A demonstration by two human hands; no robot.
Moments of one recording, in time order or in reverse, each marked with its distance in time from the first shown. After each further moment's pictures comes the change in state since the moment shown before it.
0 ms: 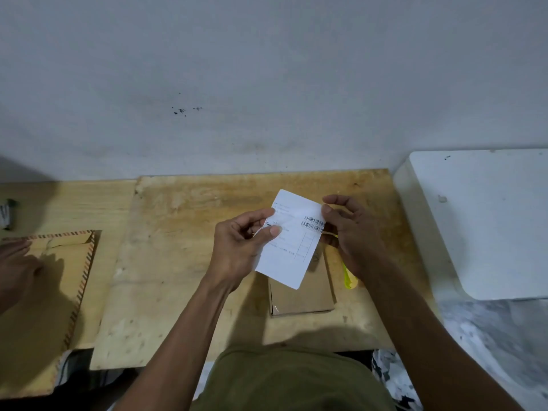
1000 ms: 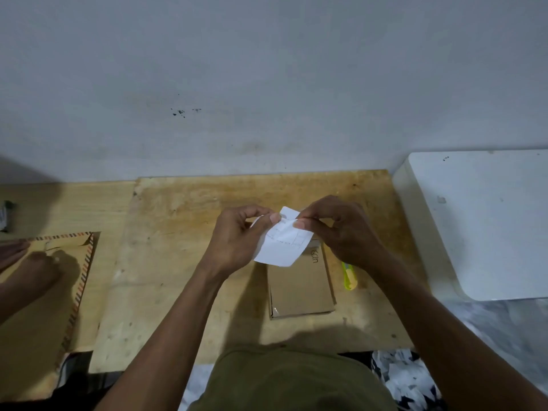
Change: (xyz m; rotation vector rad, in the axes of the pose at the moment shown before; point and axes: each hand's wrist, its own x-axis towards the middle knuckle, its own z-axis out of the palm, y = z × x) left_hand 0.007 0.034 0.001 0.403 -0.090 0.129; right_hand 0.008 -0.011 -0.002 -0.786 -0.284 -0.748
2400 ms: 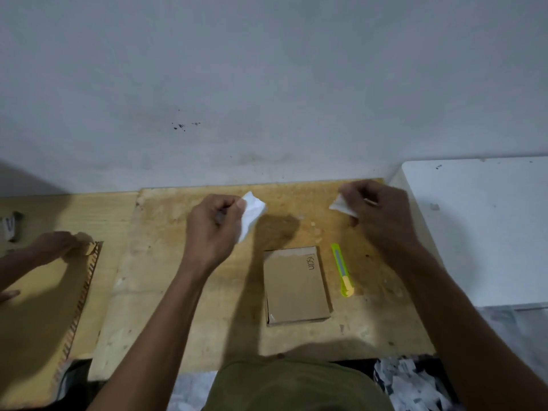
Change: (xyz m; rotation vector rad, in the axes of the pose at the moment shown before) left_hand 0.001 0.008 -0.018 0.213 0.340 0.097; right_hand -0.002 -0.035 -0.059 0.200 0.322 0.454
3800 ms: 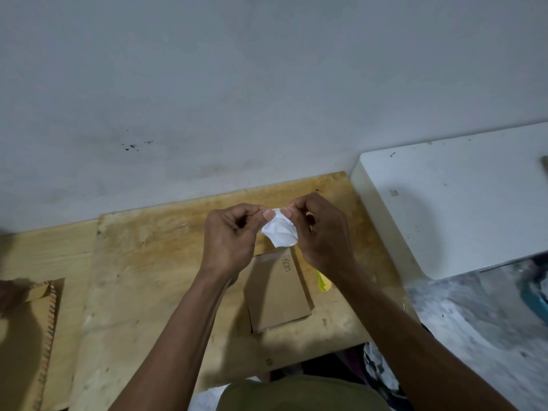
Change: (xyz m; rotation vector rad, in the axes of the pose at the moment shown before) left_hand -0.010 0.050 0.057 -0.361 -0.271 -0.018; right_hand -0.018 0.028 0.036 -0.184 0.176 -0.412
